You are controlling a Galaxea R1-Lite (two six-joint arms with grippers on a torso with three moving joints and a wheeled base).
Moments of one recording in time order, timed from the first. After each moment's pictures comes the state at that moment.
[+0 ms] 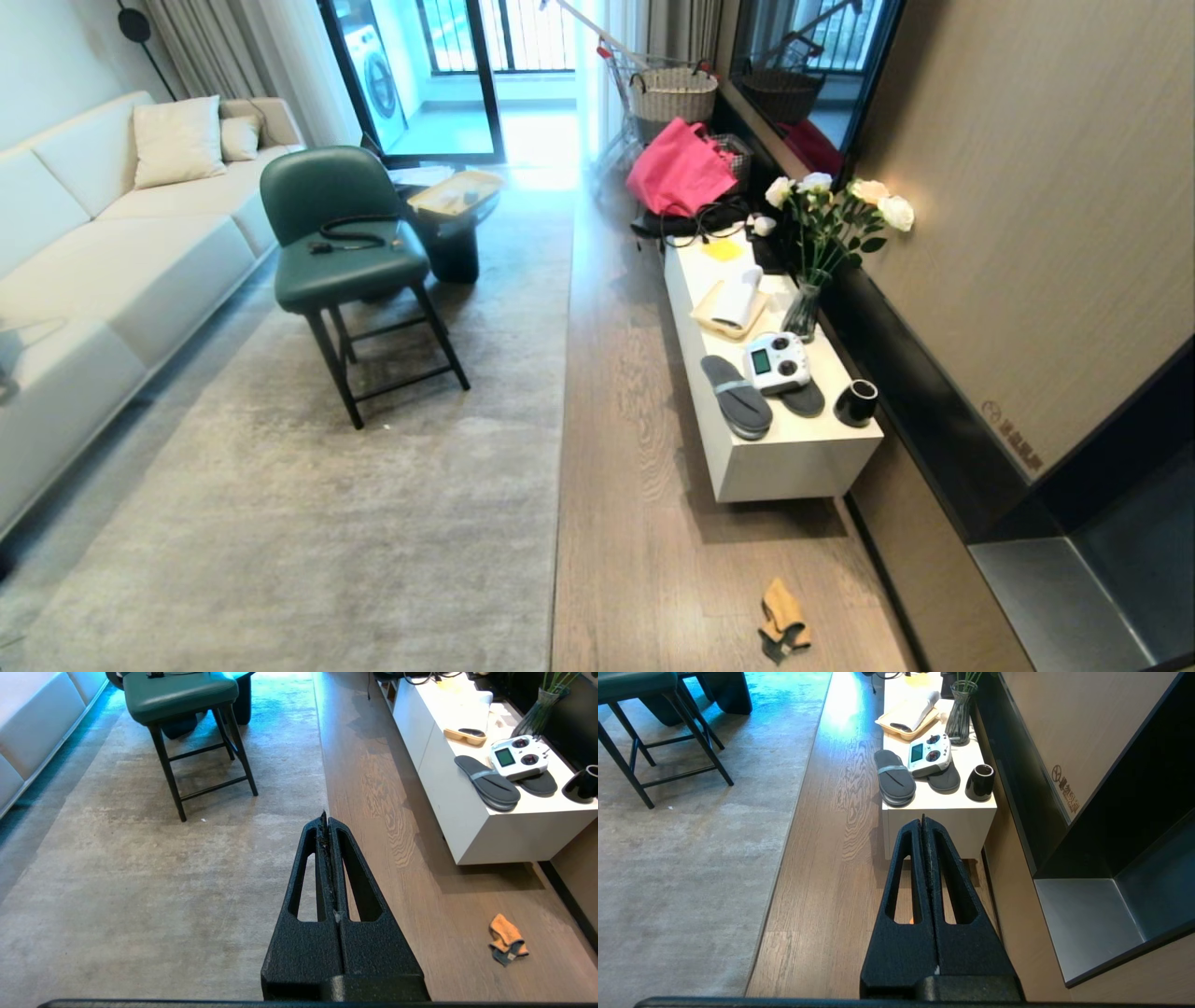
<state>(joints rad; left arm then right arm) -0.01 0.00 -0.01 0.01 0.00 0.00 0.00 0.00 0.00 0.00 0.01 -0.02</state>
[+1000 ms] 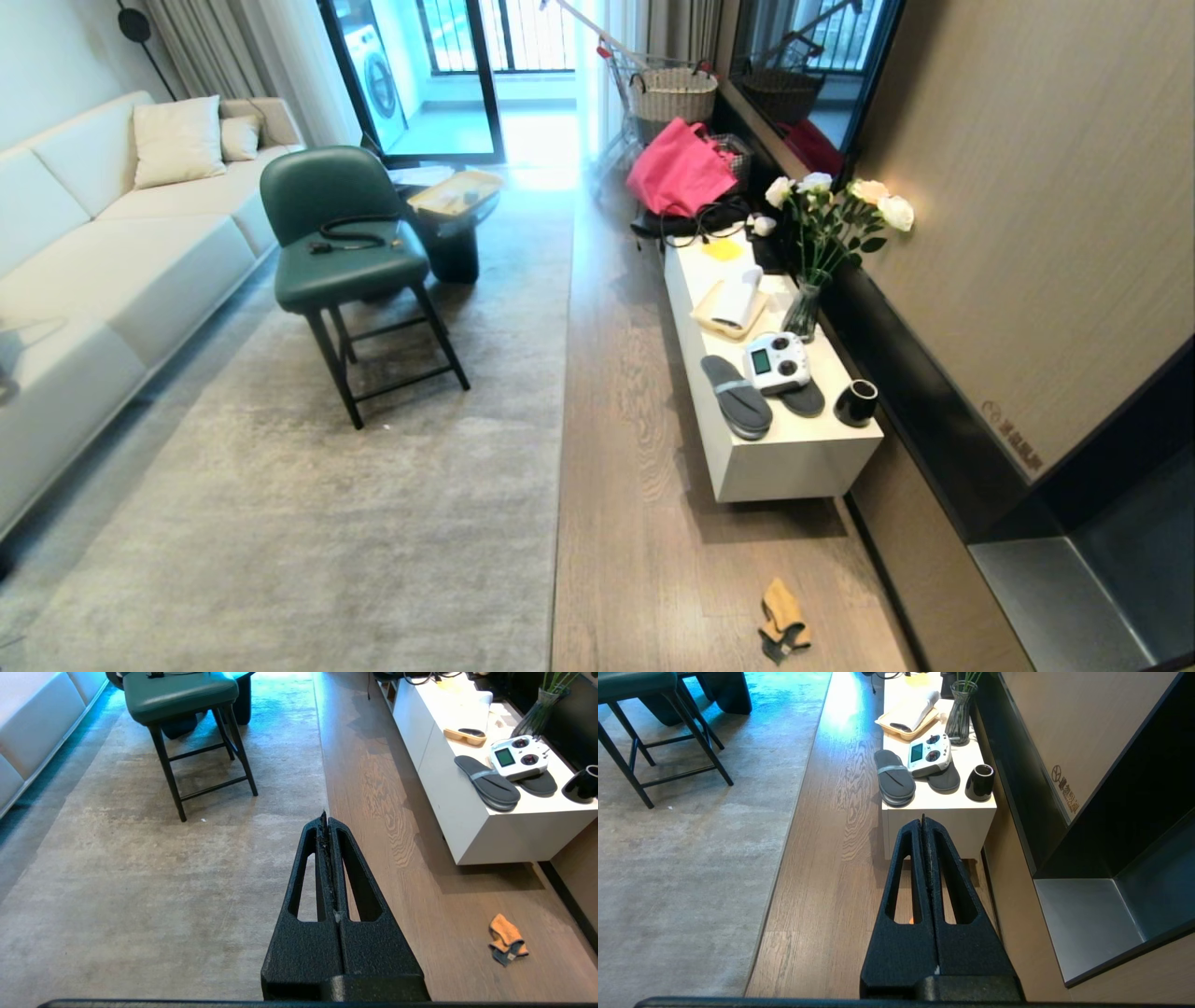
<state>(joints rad) -0.01 0.00 -0.01 0.01 0.00 0.00 0.00 0.00 0.00 0.00 0.01 -0.02</state>
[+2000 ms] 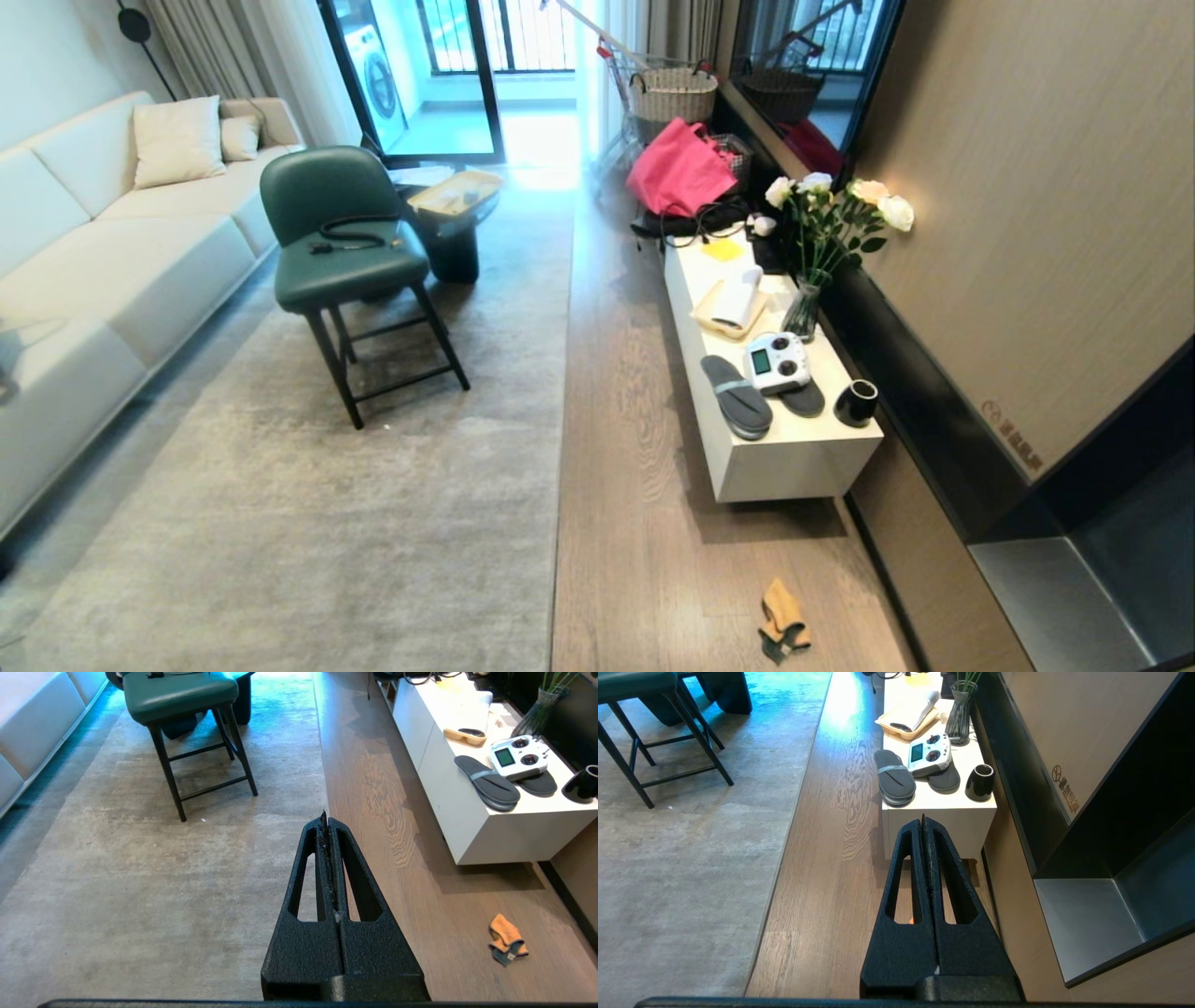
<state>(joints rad) -0.01 0.00 -0.01 0.01 0.00 0.00 0.00 0.00 0.00 0.00 0.01 -0.02</state>
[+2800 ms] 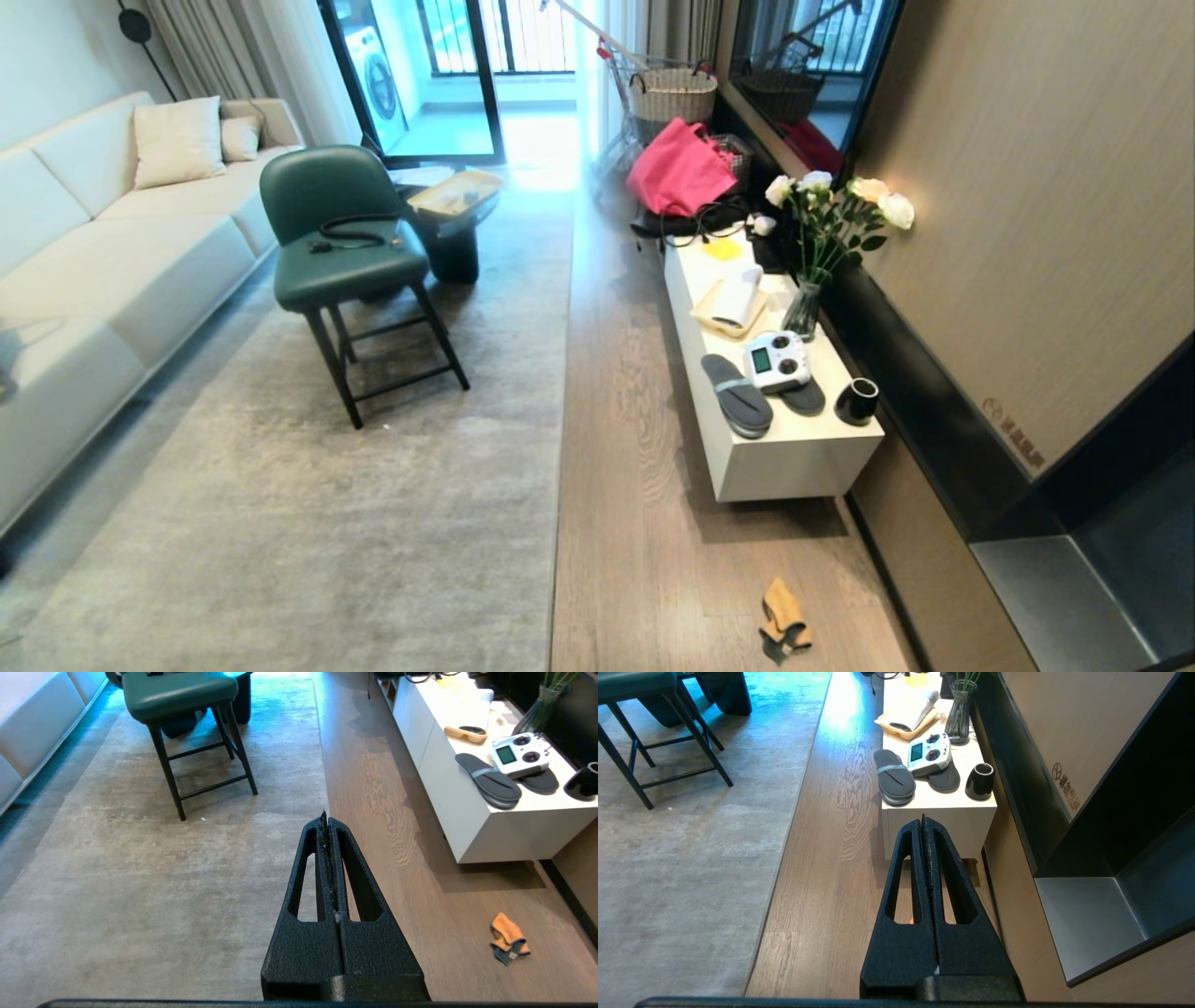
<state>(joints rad) -0.01 0.00 -0.01 0.01 0.00 0.00 0.00 0.00 0.00 0.00 0.01 -0.02</state>
